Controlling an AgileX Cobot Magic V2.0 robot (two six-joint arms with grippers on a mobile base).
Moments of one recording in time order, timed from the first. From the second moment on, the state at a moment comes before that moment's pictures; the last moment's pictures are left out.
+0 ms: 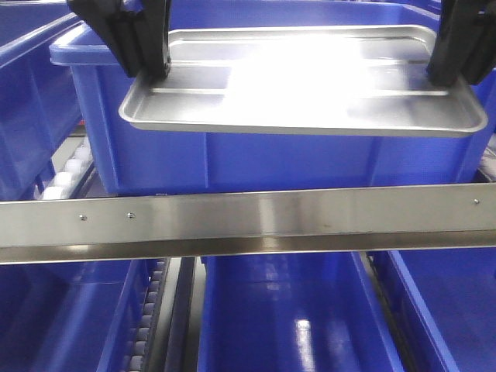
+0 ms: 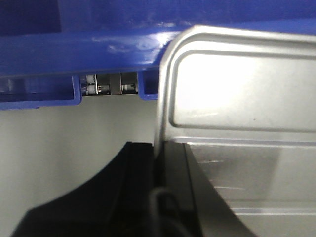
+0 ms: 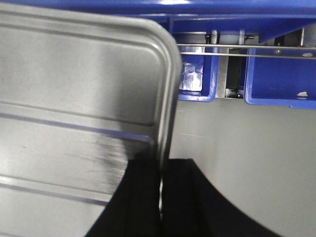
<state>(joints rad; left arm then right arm) -0.77 1.64 -1.55 0.21 1.13 -0.73 0.43 1.36 -1.19 -0.10 0.99 0.47</state>
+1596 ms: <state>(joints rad) -0.77 1.64 -1.68 0.24 1.17 -0.65 0.43 1.36 -1.36 -0.13 1.08 0.44</state>
